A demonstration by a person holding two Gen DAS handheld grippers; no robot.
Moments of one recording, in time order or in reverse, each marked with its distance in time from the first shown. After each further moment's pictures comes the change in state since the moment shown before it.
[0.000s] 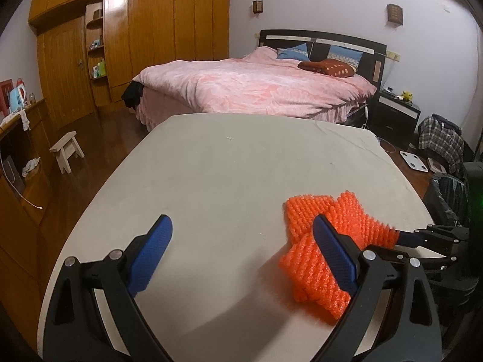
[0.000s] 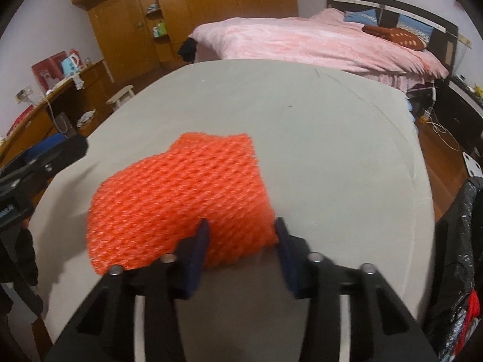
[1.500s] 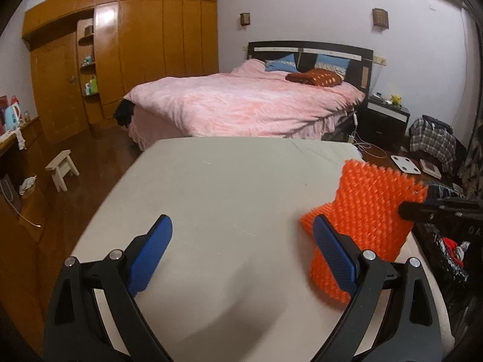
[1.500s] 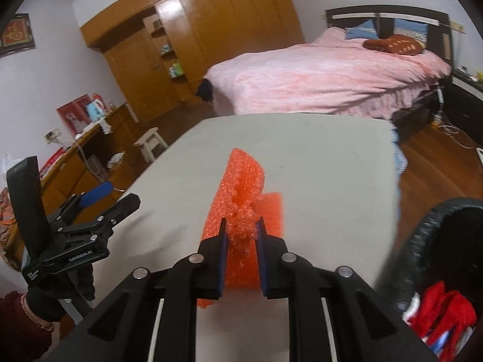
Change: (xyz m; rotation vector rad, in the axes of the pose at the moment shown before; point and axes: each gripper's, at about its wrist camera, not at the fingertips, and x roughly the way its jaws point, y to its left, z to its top) left arm -0.025 -0.031 0.019 0.034 -0.067 -0.019; right arm -0.076 -0.033 0.035 0.083 -0.157 0.182
